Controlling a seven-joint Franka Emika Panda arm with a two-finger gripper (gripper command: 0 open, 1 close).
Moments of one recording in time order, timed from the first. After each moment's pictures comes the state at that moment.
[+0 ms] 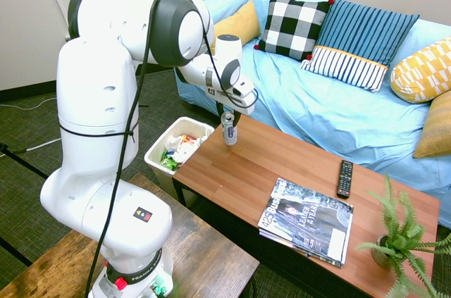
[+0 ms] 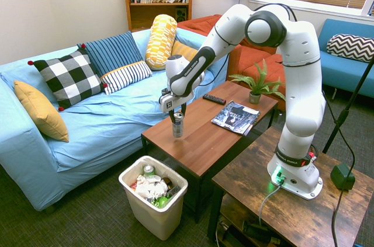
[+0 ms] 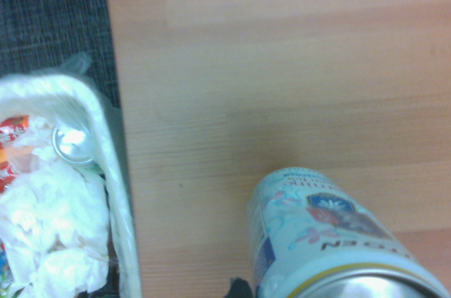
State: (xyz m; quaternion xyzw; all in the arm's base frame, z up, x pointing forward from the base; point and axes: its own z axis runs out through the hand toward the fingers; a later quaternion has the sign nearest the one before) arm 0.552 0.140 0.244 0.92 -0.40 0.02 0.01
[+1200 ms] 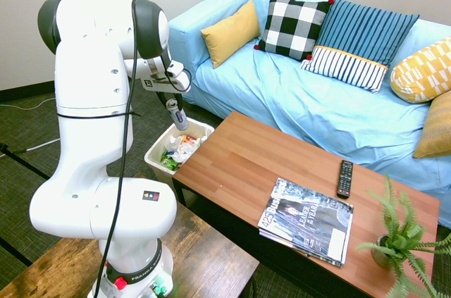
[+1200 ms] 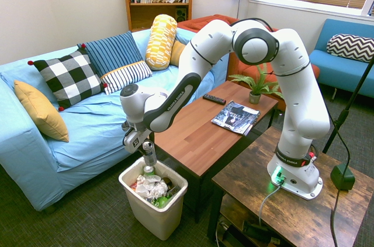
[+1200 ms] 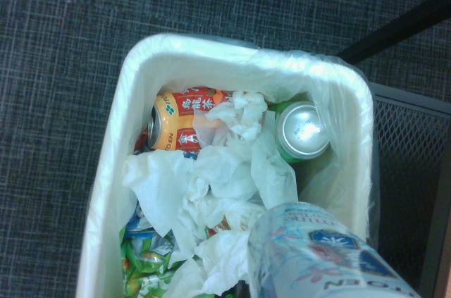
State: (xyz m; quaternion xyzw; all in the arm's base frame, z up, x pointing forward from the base) arm 0.483 0.389 0.213 0.96 -0.25 0.06 0.07
